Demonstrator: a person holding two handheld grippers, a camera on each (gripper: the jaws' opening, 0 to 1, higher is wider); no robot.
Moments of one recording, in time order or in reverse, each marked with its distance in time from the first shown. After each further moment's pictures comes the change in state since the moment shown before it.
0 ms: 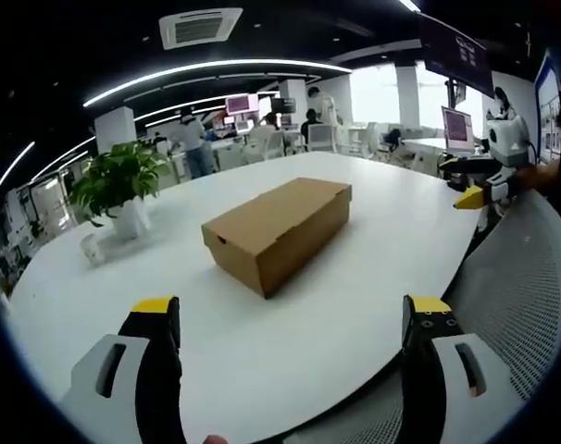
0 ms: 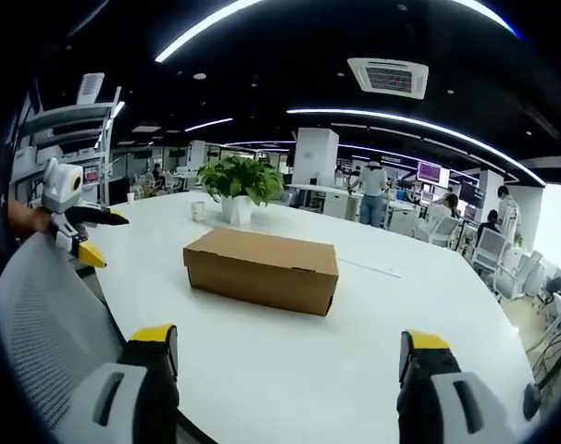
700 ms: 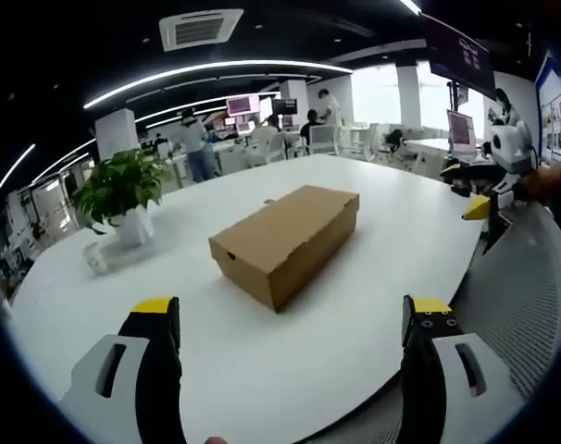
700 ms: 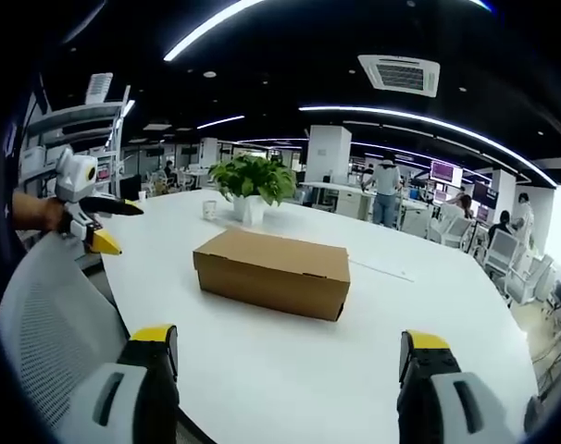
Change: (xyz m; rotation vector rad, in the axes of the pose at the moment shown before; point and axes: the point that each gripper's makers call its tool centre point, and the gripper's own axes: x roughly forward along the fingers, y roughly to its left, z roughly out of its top) left arm 0.008 0.013 0.027 0.005 0.001 0.006; right arm 0.010 0.005 0.013 -0.008 0.014 0.071
